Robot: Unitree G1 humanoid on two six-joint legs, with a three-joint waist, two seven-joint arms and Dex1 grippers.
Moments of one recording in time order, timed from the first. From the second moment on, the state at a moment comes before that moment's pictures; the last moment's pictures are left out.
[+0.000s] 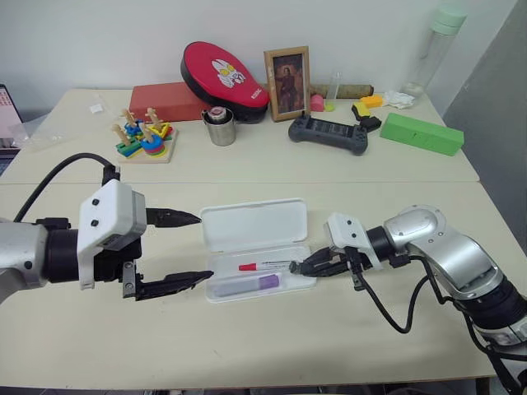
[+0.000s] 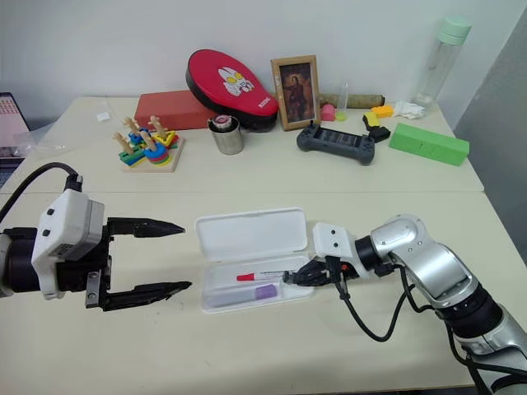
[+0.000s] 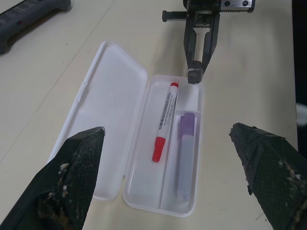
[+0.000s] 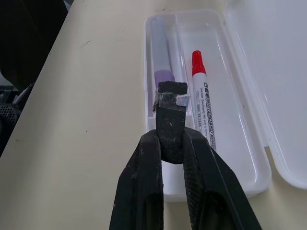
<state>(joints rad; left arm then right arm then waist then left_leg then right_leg) 0.02 1.18 0.59 -0.70 -0.87 0.78 -1.08 -0.57 -0.73 0.40 -0.34 0.28 0.58 1.26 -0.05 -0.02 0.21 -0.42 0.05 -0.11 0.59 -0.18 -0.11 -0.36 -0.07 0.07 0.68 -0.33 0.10</state>
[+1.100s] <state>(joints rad) -0.06 1.16 0.54 -0.67 -0.85 0.78 -1.01 -0.64 -0.66 0.36 -0.22 0.28 0.56 1.27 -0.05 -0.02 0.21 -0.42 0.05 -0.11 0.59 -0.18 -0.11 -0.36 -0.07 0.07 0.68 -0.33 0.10</state>
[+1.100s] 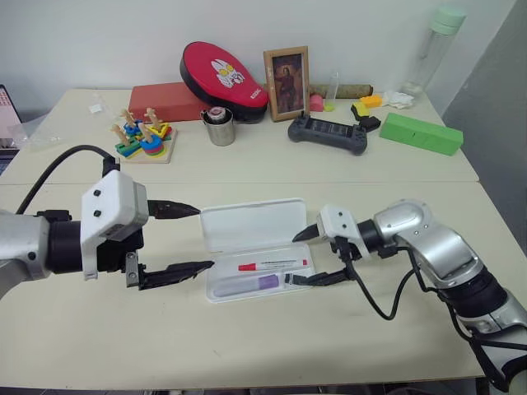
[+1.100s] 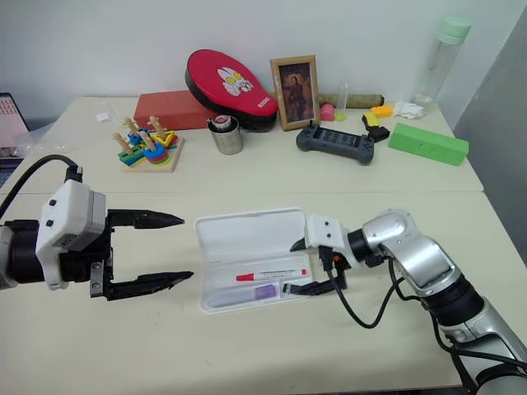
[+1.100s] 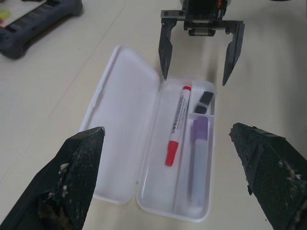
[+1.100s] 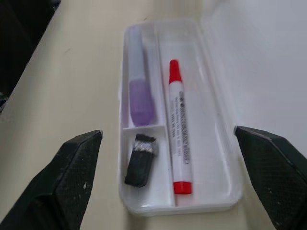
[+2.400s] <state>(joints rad) -0.31 1.05 0.28 -0.42 -0.61 0.60 -0.88 -0.71 -0.70 0.21 -0.20 0.34 0.65 1.11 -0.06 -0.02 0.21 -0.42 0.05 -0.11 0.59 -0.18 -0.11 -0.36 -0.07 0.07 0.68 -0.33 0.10</state>
